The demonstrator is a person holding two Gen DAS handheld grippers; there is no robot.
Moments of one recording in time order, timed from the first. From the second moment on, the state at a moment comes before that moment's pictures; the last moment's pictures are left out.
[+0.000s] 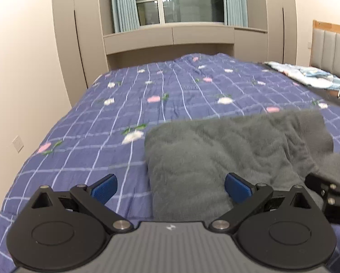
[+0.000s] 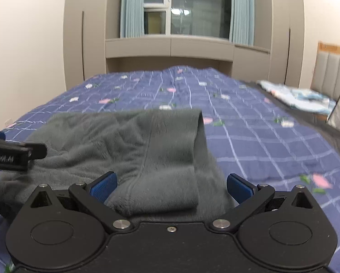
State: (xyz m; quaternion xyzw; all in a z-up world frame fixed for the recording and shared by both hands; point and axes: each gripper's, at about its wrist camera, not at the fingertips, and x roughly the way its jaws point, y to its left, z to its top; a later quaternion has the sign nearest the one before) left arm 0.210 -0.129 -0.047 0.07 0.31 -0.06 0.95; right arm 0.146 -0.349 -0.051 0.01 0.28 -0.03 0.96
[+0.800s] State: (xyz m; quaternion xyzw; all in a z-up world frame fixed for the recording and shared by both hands) left arm 0.222 -0.081 -0.034 -0.02 0.40 -0.11 0.91; right arm 0.149 -0.374 -0.037 0.04 0.32 0.05 0.95
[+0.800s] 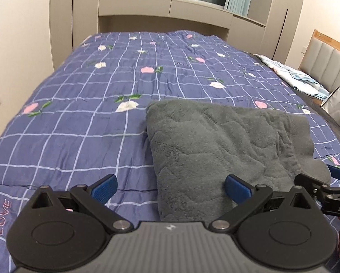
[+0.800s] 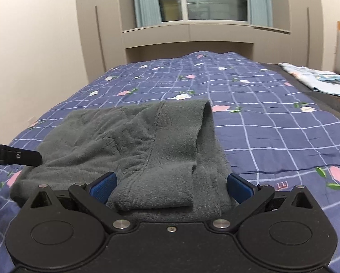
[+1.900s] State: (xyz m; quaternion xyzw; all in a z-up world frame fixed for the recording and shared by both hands) left arm 0.288 -0.080 -0.081 -0.13 0.49 -0.23 0.83; right arm 0.244 -0.431 -0.048 0.13 0.47 0.25 0.83
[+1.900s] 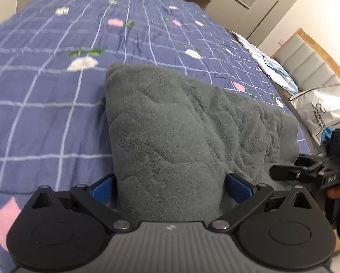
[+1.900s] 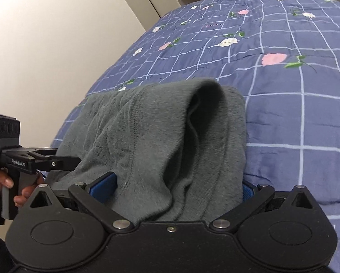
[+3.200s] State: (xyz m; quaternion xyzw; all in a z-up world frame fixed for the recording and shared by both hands) left arm 0.295 -0.094 -0.075 -0.12 0.53 -0.20 0.82; right arm 0.240 -0.402 -0.038 0.09 0.47 0.18 0.86
